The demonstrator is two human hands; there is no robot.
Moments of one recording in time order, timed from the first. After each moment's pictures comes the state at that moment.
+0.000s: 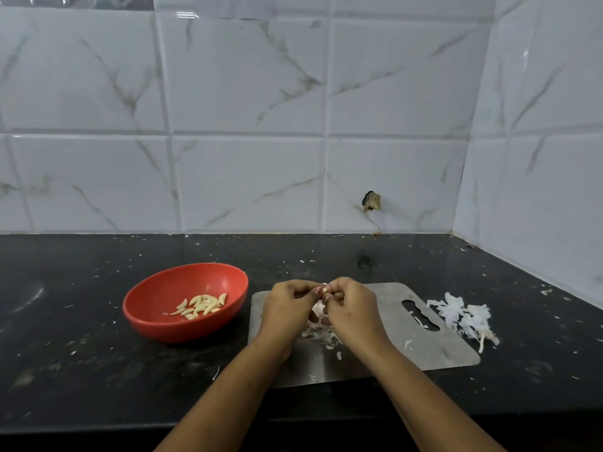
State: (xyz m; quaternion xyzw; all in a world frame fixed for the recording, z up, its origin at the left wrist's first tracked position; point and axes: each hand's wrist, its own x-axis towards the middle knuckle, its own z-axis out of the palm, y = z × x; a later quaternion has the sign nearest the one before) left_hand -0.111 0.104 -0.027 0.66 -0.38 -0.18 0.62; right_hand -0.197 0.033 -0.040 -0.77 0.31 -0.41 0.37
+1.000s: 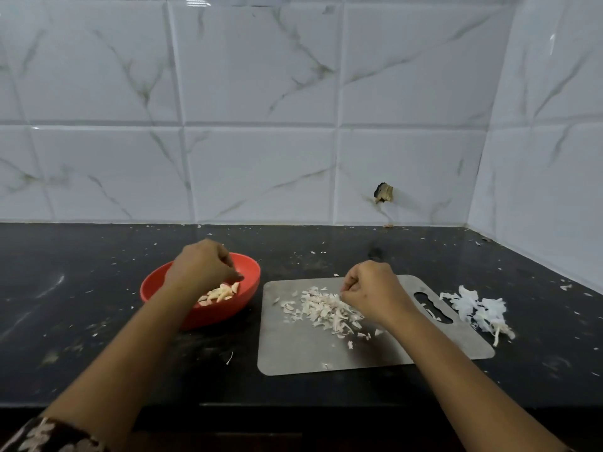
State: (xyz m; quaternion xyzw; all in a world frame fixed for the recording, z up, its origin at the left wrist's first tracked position) left_hand 0.005 0.165 0.022 0.90 -0.35 0.00 0.26; right_hand -0.208 0.009 -0.015 -0.89 0.34 -0.25 0.16
